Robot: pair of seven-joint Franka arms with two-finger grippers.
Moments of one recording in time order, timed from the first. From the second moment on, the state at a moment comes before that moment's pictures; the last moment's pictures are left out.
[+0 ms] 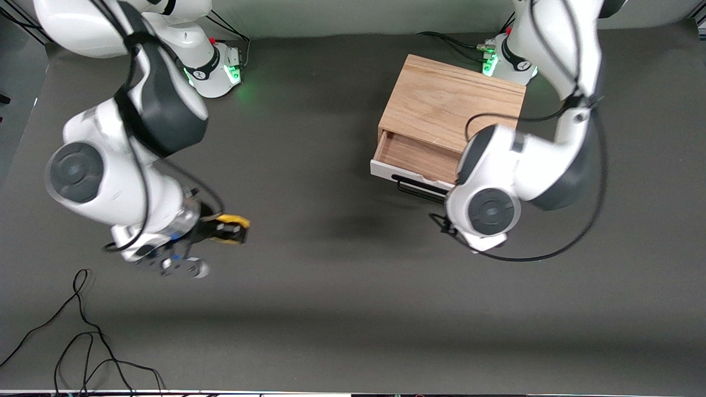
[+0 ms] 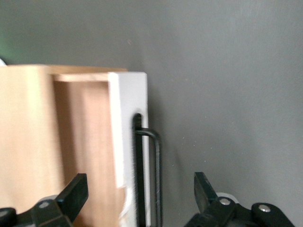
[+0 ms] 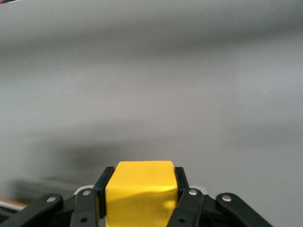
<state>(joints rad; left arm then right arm) -0.47 0.60 0.07 -1.15 -0.13 1.39 -1.64 0.16 0.58 0.32 -1.07 -0.04 1.65 0.64</state>
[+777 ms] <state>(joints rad) -0.18 0.33 0.08 -1.01 -0.09 1.17 -0.68 0.58 0.69 0.43 -1.09 -0.18 1.80 1.33</state>
